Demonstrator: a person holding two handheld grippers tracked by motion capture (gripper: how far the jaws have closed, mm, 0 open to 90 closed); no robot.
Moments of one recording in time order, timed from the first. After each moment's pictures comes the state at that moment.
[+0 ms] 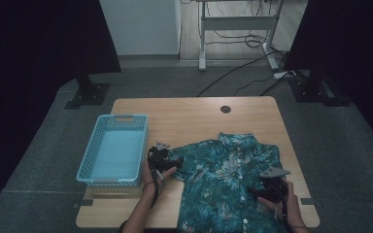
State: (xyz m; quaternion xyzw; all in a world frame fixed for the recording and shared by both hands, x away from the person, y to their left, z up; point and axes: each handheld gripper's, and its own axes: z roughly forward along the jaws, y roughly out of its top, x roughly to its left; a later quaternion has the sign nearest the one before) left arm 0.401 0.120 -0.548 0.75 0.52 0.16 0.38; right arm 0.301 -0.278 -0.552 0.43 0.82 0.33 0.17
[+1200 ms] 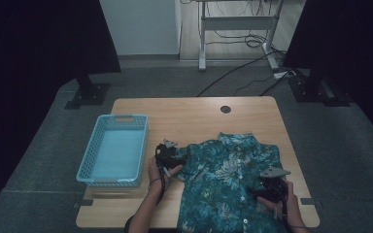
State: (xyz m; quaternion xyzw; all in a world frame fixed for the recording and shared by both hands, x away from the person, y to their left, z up) left arm 0.410 0.096 -0.547 0.76 0.51 0.17 0.37; right arm 0.301 -0.277 -0.552 0.43 0.82 0.34 0.17
